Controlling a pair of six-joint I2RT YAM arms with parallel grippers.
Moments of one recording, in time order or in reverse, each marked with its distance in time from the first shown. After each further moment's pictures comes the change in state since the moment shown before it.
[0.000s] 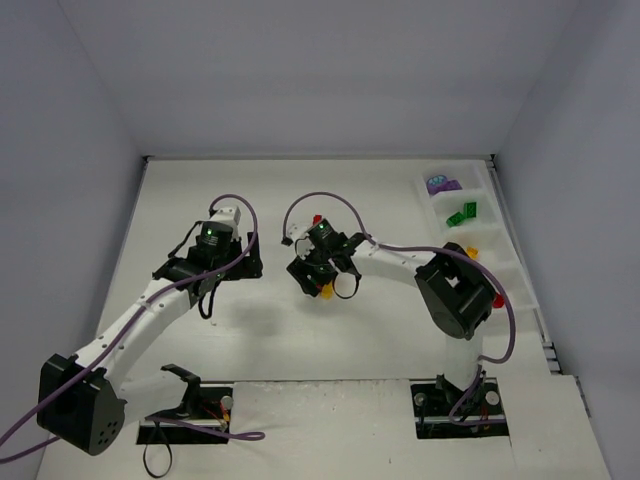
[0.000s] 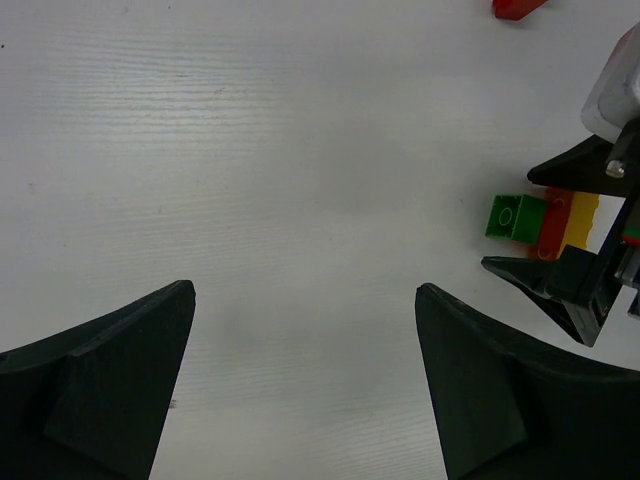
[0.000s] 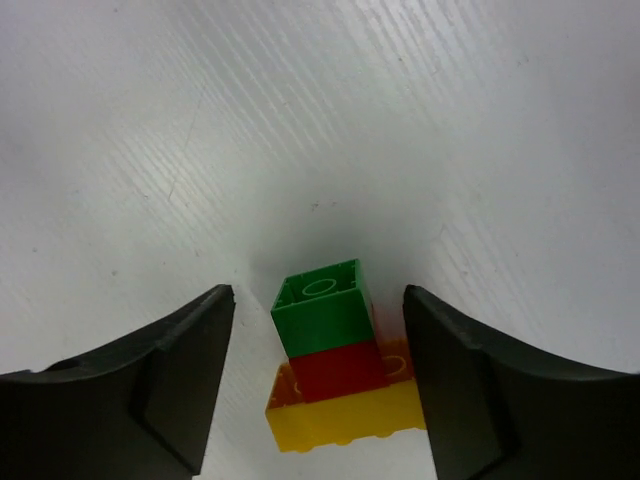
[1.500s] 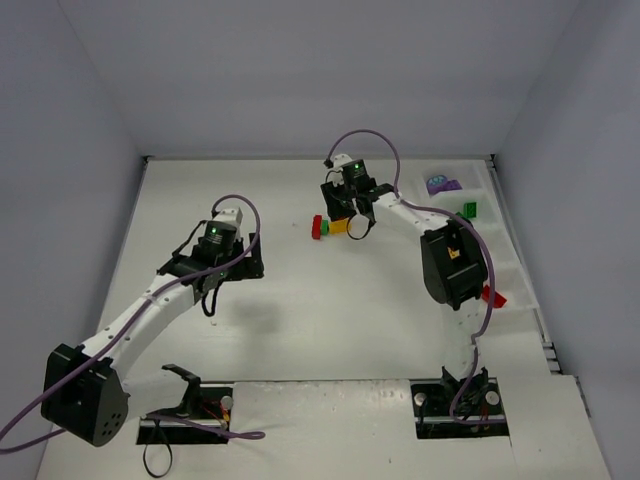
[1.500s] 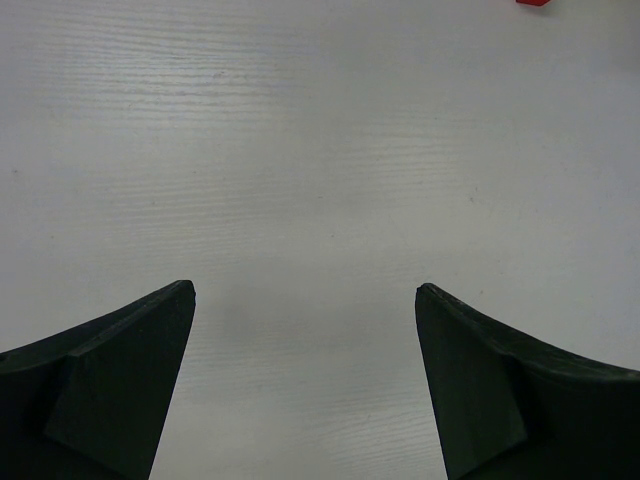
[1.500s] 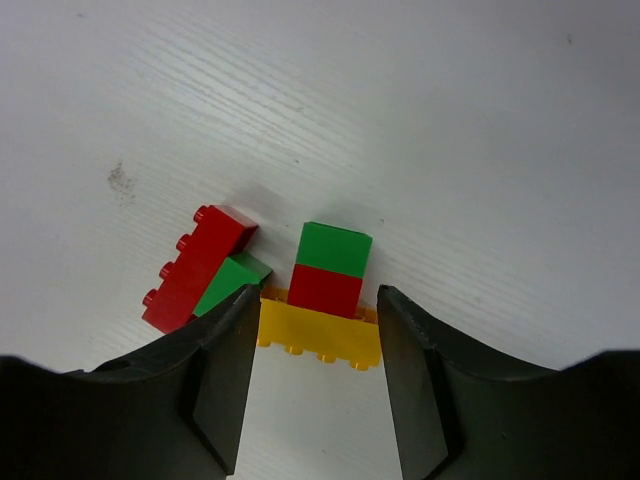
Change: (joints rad) left arm 0.000 0.047 0.005 0.000 -0.001 -0.017; right arm -0.304 0.208 0.398 0.043 0.126 0.146
